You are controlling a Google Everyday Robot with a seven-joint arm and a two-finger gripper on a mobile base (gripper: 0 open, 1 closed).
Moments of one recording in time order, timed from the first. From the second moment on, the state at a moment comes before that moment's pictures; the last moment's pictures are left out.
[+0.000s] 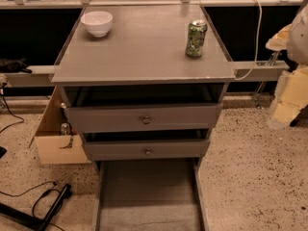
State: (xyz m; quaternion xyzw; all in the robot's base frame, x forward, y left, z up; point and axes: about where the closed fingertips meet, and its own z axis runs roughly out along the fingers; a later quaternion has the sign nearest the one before) arm 0.438 -0.216 0.979 -0.60 0.78 -0.04 0.16
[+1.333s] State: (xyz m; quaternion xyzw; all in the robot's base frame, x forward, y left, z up) arm 0.580 -0.250 0.960 -0.56 0.73 0.06 0.38
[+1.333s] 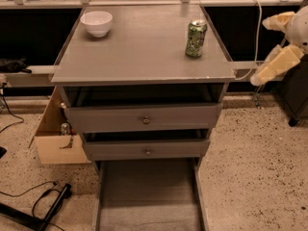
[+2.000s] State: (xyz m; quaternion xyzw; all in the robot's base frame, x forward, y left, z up) arm 0.664 -0.260 0.959 -0.48 0.71 0.15 0.50
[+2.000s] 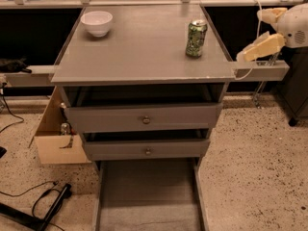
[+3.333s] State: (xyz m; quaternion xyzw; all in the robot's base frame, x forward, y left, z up) arm 0.748 -0.195 0.917 -0.45 0.70 0.22 0.51
